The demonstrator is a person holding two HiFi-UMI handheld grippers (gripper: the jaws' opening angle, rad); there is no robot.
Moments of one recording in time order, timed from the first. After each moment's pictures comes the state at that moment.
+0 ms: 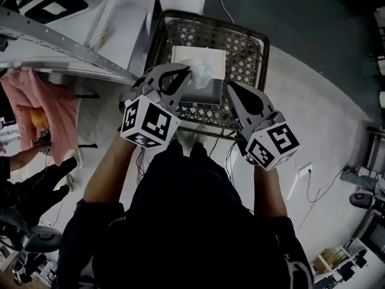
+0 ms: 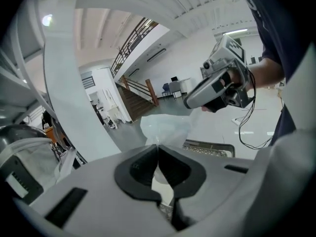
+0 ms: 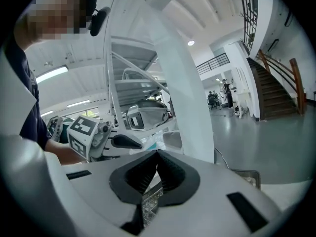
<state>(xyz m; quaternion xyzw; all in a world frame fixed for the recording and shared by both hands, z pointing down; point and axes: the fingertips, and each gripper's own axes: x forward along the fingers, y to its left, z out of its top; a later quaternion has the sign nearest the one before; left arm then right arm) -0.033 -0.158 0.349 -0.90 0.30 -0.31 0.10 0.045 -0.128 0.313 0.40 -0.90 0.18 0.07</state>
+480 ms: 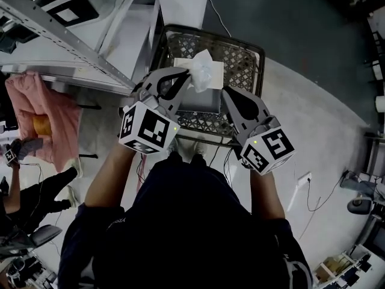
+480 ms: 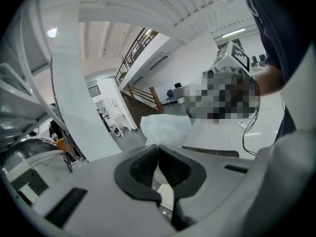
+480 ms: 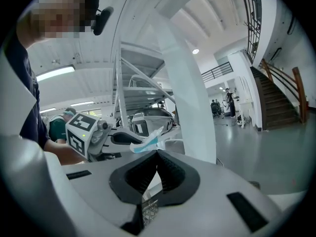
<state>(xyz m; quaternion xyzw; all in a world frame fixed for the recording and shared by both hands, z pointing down) -0.040 -0.146 0.294 -0.90 0.32 -0.27 0.13 0.029 -0.112 0.273 0.40 -0.91 0.13 0.05</state>
